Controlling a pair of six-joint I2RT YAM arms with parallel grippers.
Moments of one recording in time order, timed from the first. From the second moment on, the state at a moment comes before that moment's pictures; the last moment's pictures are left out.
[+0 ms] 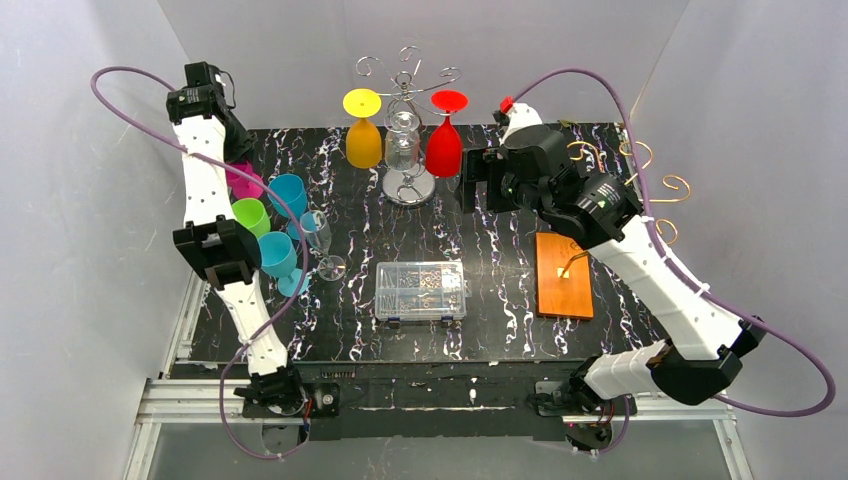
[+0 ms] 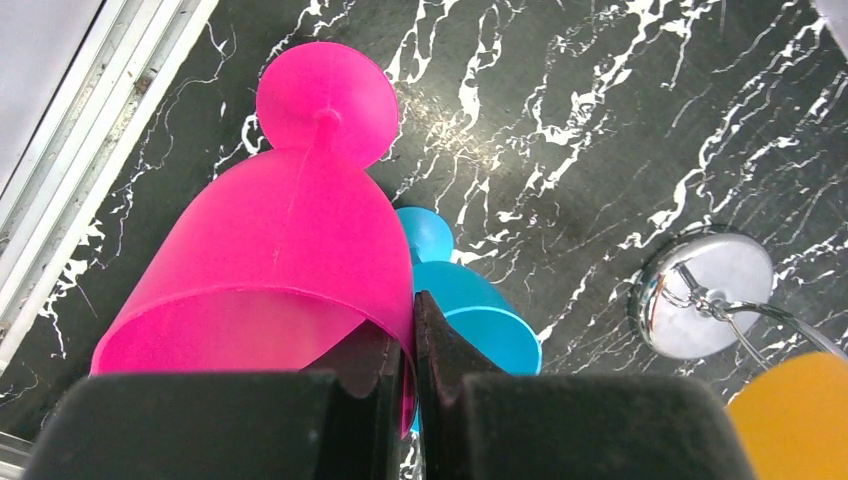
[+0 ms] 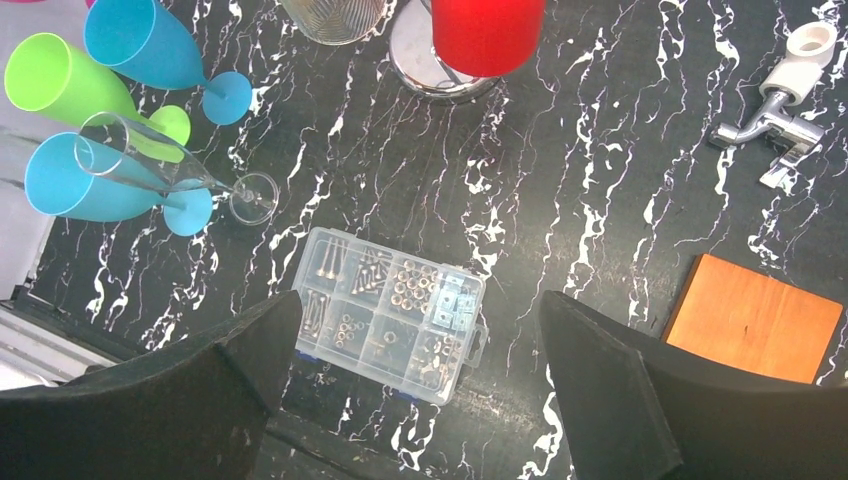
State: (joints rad) left arm 0.22 2.15 2.50 -1.39 -0.08 -0.46; right arm 0.81 1.35 1.72 -0.93 0.25 0.42
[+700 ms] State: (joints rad) left arm 0.25 2.27 2.48 -1.38 -0.06 -0.41; right arm 0.81 1.31 1.69 -0.89 0.25 0.41
